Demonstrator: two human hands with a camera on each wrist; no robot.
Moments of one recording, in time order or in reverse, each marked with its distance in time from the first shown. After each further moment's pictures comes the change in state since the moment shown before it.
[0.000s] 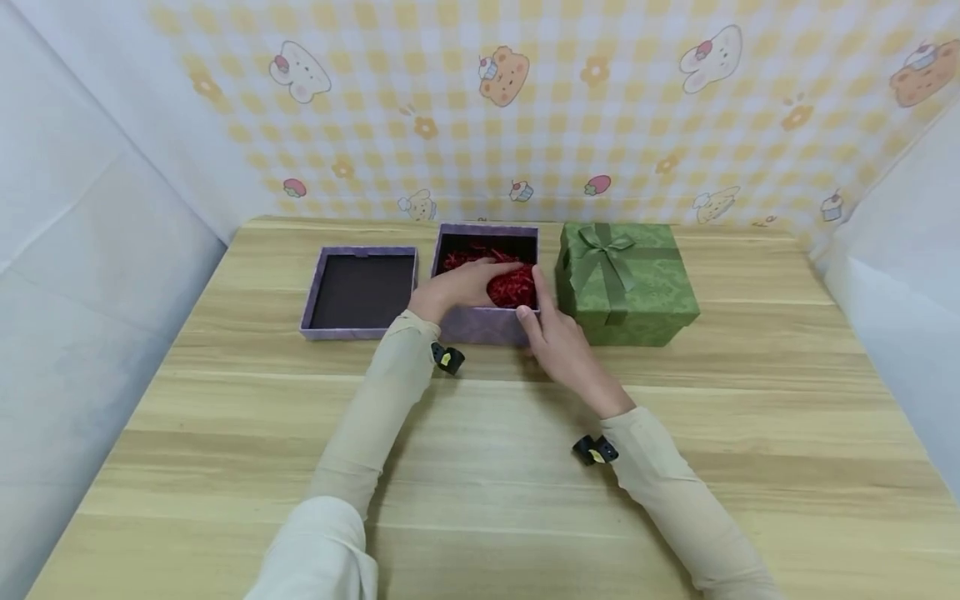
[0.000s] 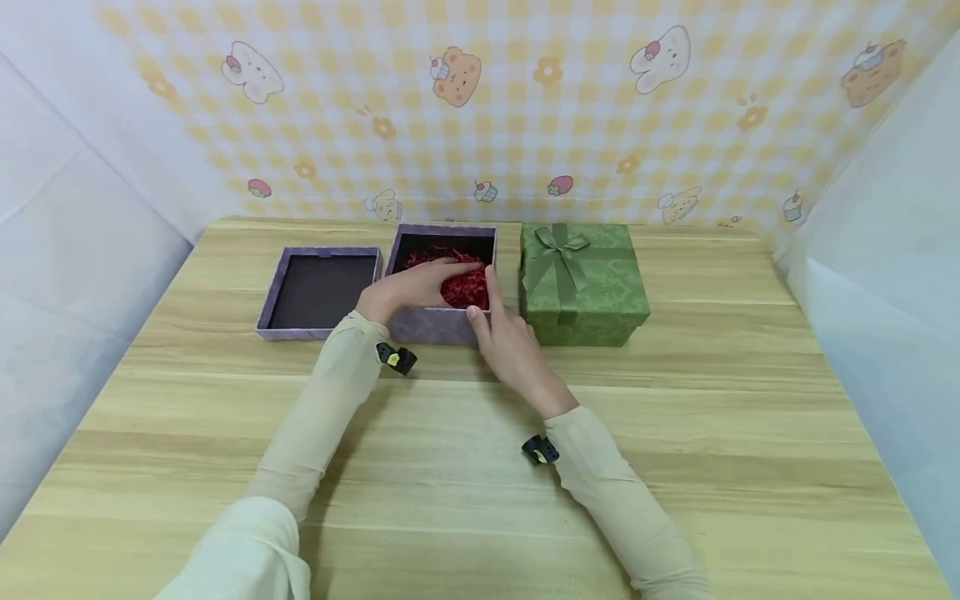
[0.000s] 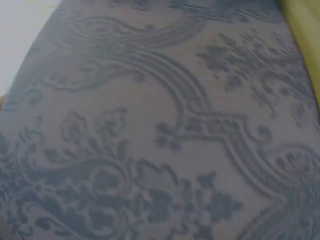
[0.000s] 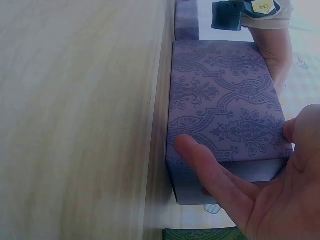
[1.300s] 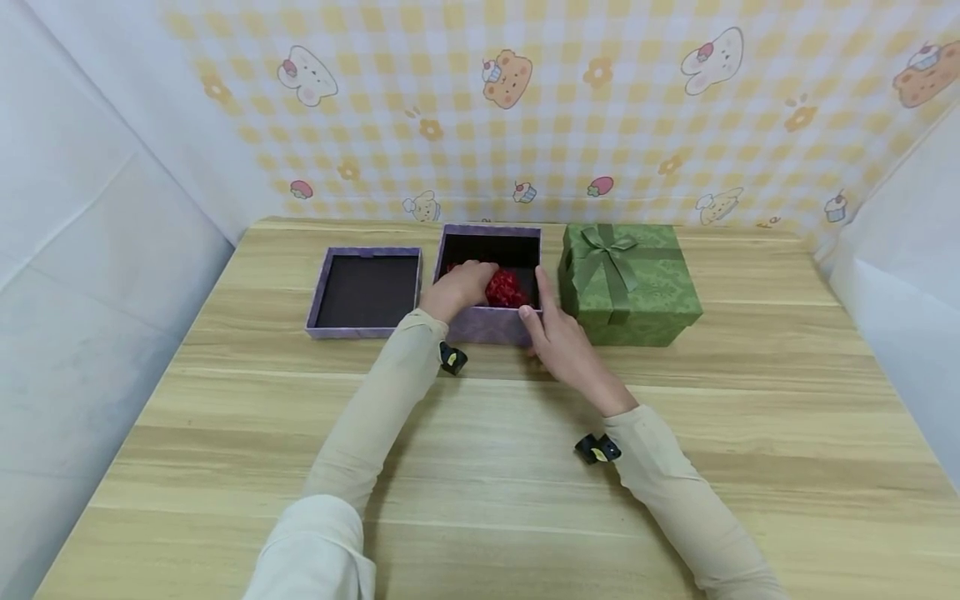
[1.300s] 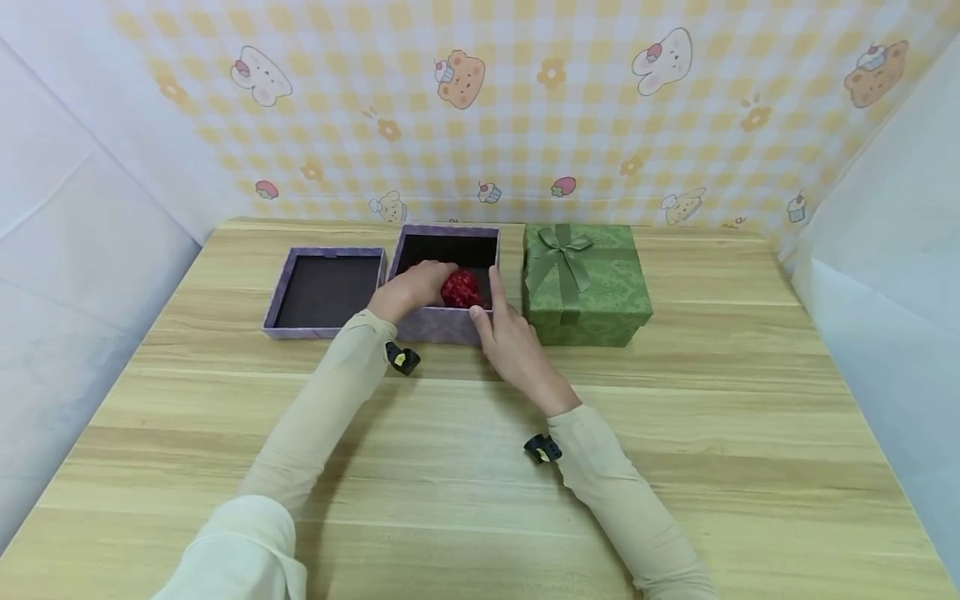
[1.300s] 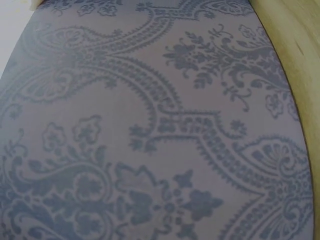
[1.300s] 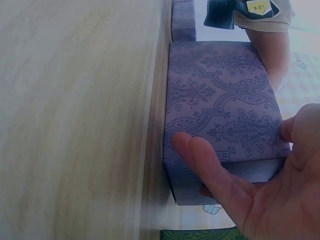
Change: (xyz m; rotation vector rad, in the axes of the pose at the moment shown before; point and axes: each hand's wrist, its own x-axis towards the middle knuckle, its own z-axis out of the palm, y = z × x) left_hand -0.001 0.007 0.001 0.047 0.014 -0.287; right_hand -0.001 -0.002 -0.002 0.073 -0.039 0.035
